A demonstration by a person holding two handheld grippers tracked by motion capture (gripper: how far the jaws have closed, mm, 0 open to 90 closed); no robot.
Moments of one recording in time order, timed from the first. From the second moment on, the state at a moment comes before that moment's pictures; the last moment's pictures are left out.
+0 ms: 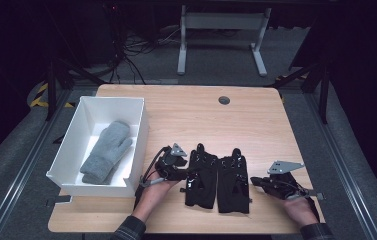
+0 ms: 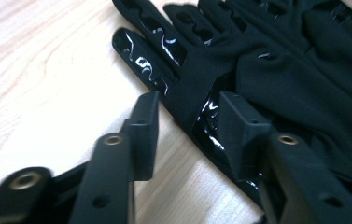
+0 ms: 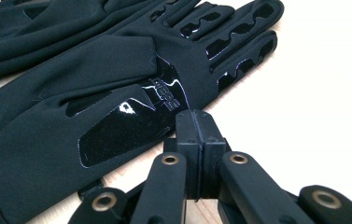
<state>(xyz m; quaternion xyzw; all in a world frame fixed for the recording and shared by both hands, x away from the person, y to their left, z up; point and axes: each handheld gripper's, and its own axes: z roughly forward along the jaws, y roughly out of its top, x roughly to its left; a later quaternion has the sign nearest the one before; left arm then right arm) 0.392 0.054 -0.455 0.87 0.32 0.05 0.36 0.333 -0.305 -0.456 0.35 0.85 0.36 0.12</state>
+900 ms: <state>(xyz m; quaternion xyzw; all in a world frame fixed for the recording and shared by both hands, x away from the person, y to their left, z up) 0.390 0.059 -0.445 0.84 0.34 -0.03 0.42 0.333 -0.299 -0.460 0.34 0.86 0.36 0.11</state>
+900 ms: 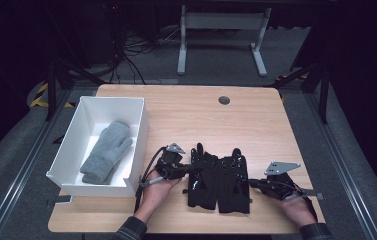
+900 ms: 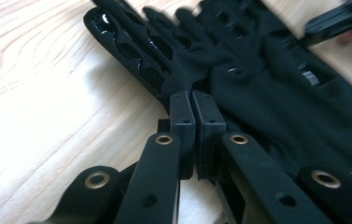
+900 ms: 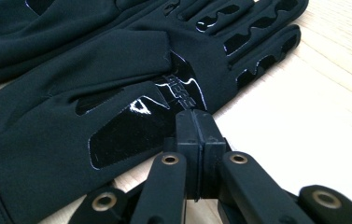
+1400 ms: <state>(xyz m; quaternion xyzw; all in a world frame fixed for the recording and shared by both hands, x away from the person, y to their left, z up) 0.387 0.056 -0.415 0.83 0.31 -0.06 0.46 0.335 -0.280 -0.459 0.32 0.86 0.37 0.09</state>
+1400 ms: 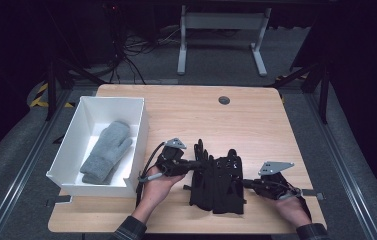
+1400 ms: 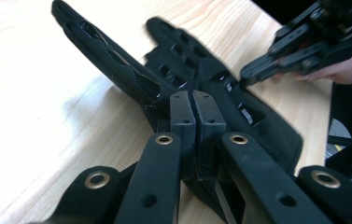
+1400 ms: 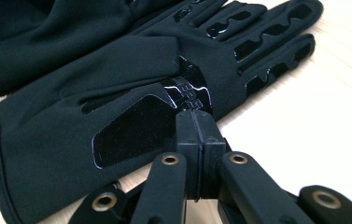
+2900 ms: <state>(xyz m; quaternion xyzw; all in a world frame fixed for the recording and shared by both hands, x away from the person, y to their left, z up) 0.391 0.010 -0.439 0.85 0.30 -0.09 0.42 0.347 -0.195 -0.464 0.25 0.89 0.38 0.06</state>
